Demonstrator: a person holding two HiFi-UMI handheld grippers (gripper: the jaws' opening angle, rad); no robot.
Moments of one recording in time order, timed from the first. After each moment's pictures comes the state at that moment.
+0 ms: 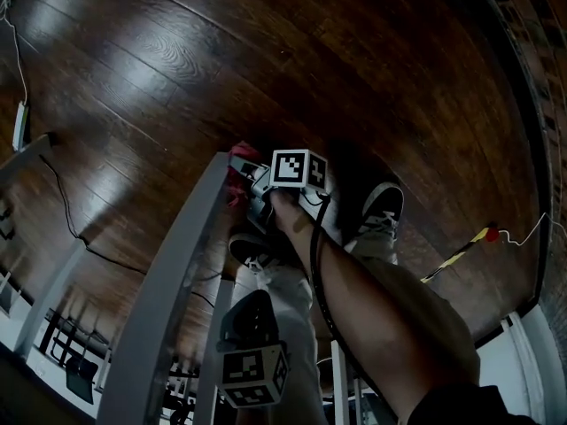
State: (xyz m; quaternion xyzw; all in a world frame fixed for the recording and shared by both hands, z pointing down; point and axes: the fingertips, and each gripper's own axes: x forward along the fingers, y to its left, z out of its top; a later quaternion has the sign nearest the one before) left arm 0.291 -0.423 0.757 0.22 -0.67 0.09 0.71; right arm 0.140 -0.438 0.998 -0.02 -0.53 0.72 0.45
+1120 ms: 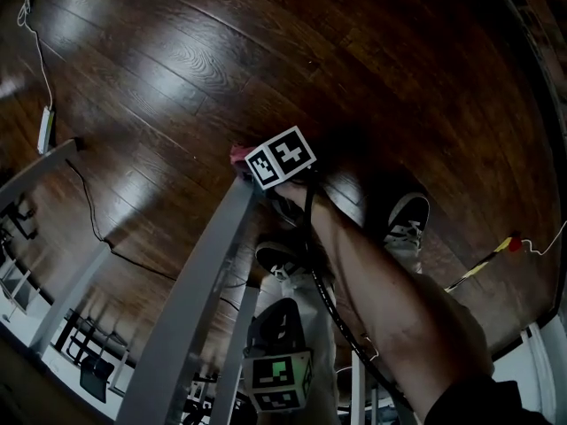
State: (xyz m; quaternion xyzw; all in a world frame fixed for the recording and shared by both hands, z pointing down) left arm 0.295 -0.419 0.759 0.23 -0.66 0.11 0.70; right arm 0.091 -0.396 0.984 -0.28 -0.66 0.42 0.56
